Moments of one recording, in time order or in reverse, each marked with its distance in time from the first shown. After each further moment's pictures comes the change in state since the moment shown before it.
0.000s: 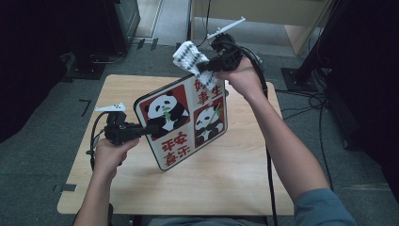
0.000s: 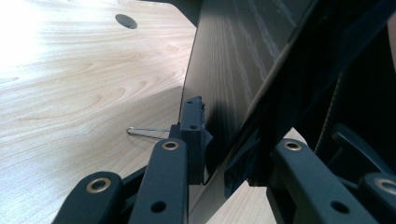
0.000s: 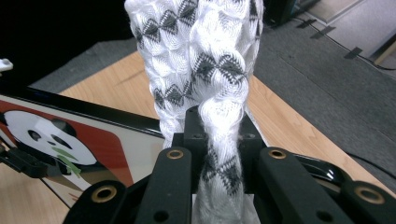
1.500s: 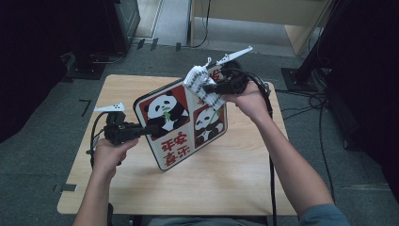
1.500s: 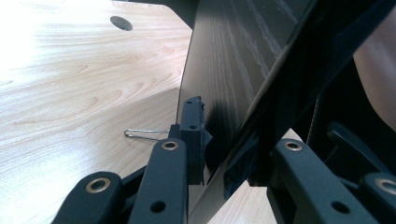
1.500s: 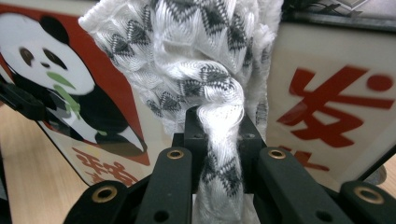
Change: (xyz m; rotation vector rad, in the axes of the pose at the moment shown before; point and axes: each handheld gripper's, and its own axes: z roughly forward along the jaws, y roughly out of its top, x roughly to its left) left arm 0.004 -0.001 -0.001 -0.006 -0.025 0.008; right arm -0.003 -0.066 0.011 0.011 0.065 0.006
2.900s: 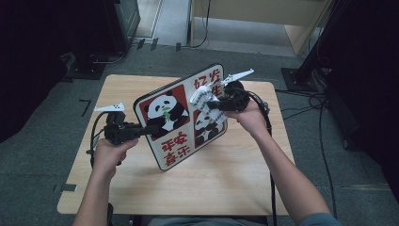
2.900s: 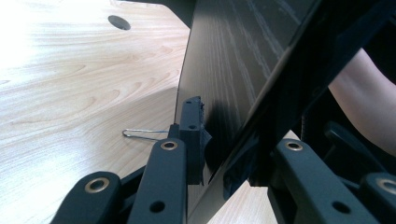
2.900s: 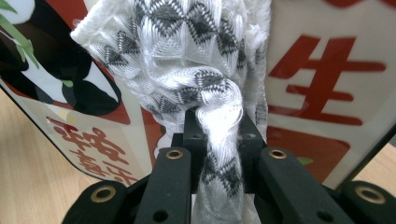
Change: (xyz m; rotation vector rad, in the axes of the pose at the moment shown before) left arm 0.001 0.000 0.000 0.002 -0.008 0.000; right arm -0.014 -0.059 0.028 0.007 0.023 0.058
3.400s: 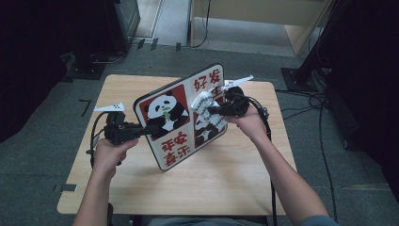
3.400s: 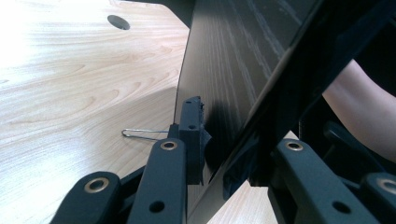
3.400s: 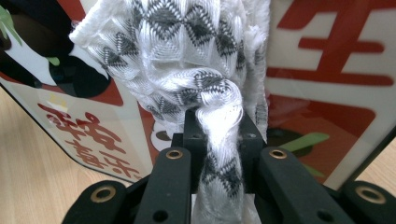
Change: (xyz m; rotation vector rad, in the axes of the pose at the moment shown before) left arm 0.000 0.000 0.000 0.001 -0.004 -0.001; right arm -0.003 -0.017 0.009 0.013 0.012 0.022
